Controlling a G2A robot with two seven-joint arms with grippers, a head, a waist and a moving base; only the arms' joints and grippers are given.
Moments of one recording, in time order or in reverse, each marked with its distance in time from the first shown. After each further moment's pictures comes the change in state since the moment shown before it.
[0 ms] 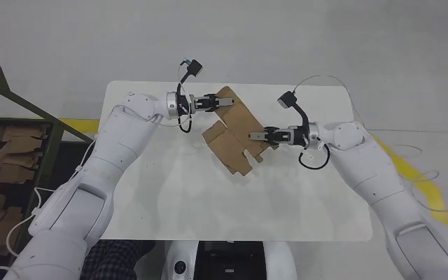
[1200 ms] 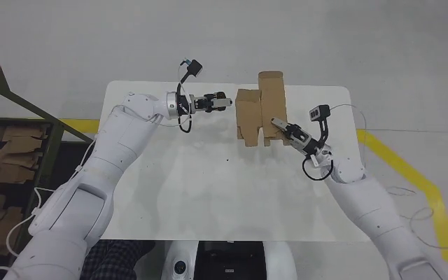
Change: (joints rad) left arm 0.000 0.000 0.000 0.000 0.000 0.000 0.000; right arm -0.318 0.047 0.148 -0.141 0.082 0.056 -0.542
